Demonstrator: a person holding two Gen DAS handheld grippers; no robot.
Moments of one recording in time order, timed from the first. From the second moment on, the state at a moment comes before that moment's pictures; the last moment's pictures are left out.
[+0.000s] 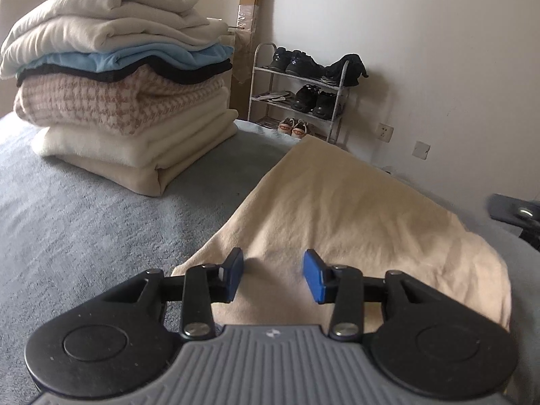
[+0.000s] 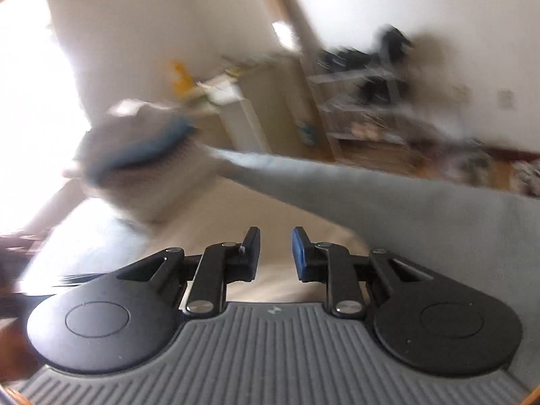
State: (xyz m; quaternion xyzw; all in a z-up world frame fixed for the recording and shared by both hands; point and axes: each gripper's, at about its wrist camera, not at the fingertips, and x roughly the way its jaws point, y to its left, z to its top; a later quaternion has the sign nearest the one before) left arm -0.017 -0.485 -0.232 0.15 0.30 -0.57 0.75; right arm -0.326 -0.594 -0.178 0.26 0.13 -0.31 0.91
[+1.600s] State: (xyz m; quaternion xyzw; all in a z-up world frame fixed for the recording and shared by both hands) left arm 0.014 -0.395 0.007 0.17 0.15 -0.64 0.74; right arm -0.241 -0.479 0.003 0.13 0.20 -0.37 0.90
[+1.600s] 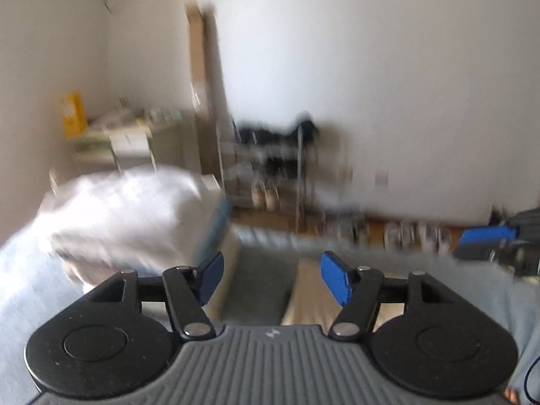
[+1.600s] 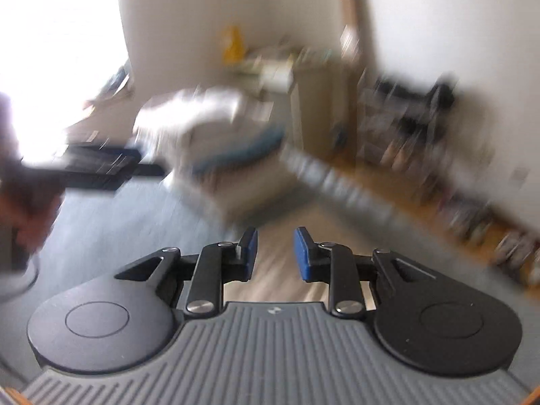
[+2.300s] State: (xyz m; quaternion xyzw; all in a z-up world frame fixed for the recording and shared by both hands) left arm 0.111 -0.257 0.056 -0.01 0.20 -0.72 0.67; right arm -0.200 -0.342 0.128 0.12 0.09 -0.58 0.80
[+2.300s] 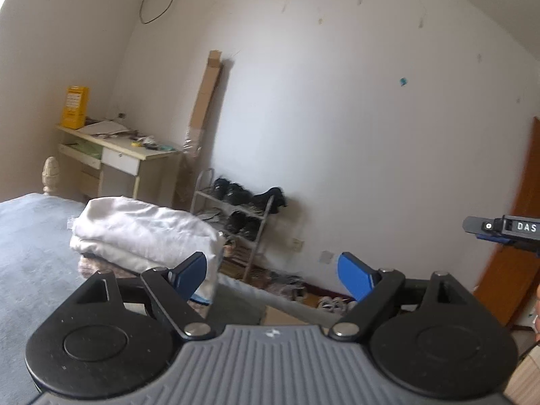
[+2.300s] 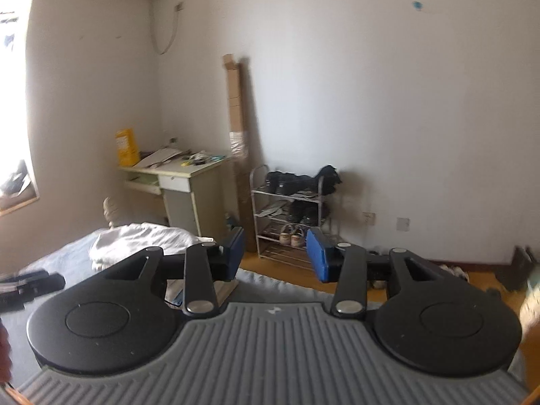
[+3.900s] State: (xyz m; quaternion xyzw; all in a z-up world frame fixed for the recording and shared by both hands) left arm -0.066 -0.256 -0.085 0.13 0.38 -0.58 0.71; right arm -0.253 -0.339 -0.094 0.17 0.29 -0.48 0.81
